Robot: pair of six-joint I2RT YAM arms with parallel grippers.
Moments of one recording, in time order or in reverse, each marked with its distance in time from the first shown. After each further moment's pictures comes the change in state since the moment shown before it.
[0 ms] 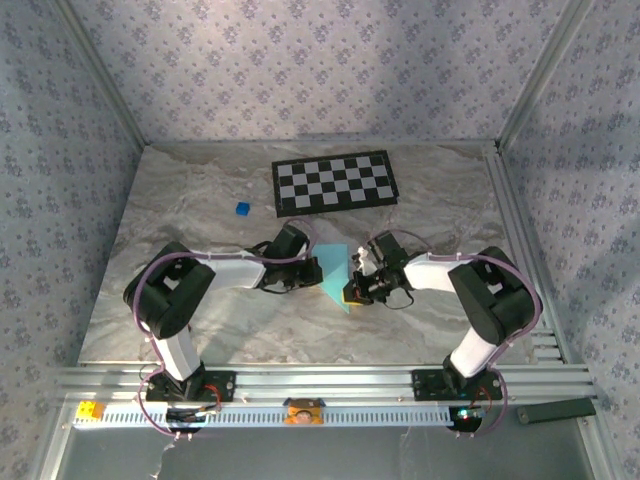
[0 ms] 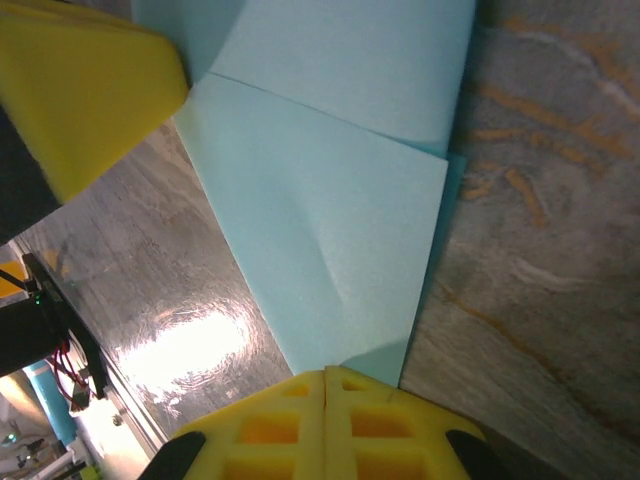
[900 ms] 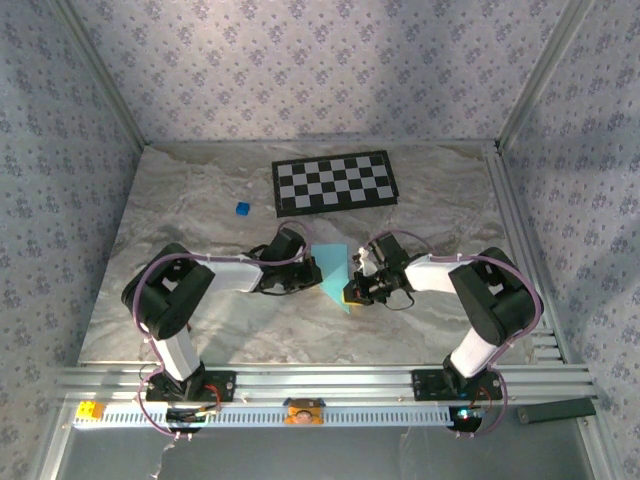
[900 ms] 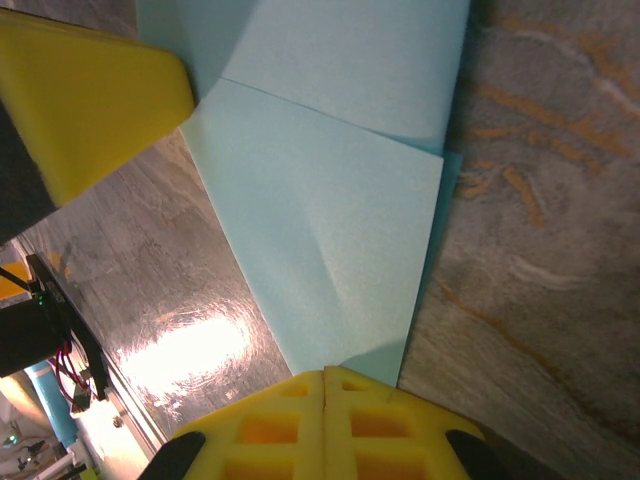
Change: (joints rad) left arm 0.011 -0.008 -0.064 0.106 0.031 -0.118; right arm -0.002 -0.004 -0.020 0.032 -0.002 0.005
